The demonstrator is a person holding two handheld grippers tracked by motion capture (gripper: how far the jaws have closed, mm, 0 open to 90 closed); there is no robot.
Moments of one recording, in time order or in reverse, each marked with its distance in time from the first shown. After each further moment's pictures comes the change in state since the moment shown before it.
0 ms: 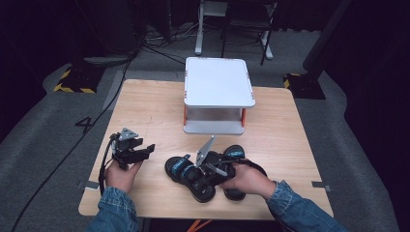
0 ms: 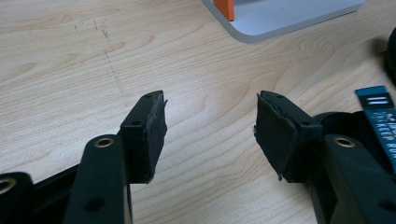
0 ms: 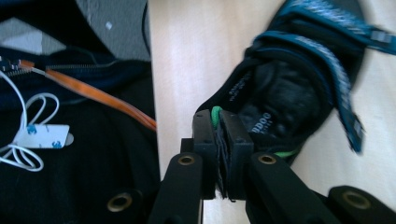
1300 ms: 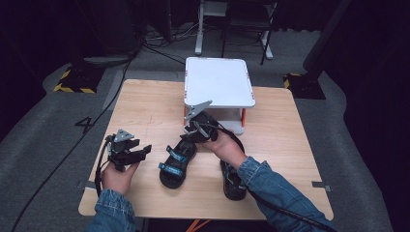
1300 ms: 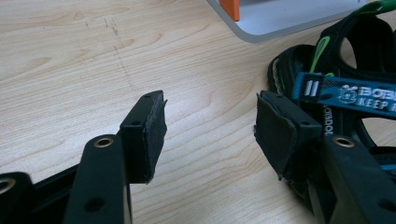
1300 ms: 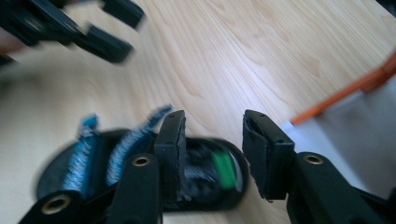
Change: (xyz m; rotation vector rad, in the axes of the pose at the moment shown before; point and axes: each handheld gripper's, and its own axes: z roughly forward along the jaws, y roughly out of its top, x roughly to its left) left arm 0.005 -0.005 -0.008 -0.008 0.008 -0.016; right arm -0.092 0.052 -0.012 -0.301 -0.386 0.113
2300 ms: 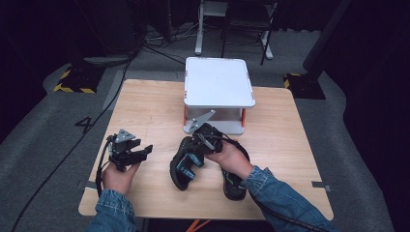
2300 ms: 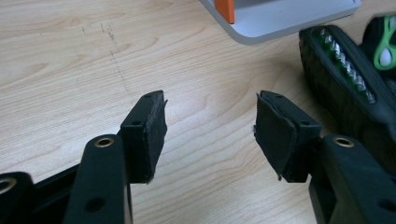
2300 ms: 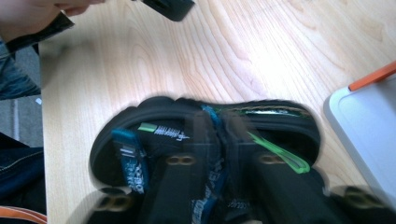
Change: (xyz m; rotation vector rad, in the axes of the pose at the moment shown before) left arm -0.005 0.001 -0.001 -0.008 -0.001 0.012; right arm 0.029 -0.016 -0.017 0.042 0.142 -0.009
